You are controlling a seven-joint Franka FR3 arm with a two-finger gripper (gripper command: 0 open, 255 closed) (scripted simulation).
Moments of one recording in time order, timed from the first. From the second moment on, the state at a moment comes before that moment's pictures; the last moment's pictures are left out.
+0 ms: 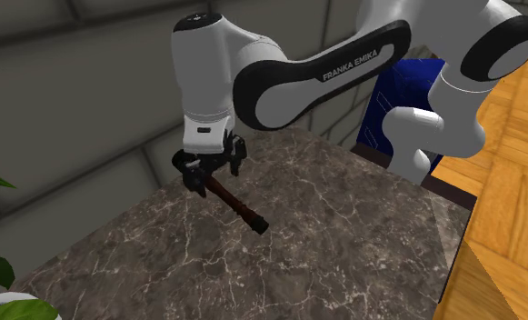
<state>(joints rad) 0.25 0.23 -0.84 -1.71 0.20 1.90 -2.16</state>
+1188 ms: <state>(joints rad) 0.24 0.24 -0.83 -1.75 0.22 1.95 -2.18</state>
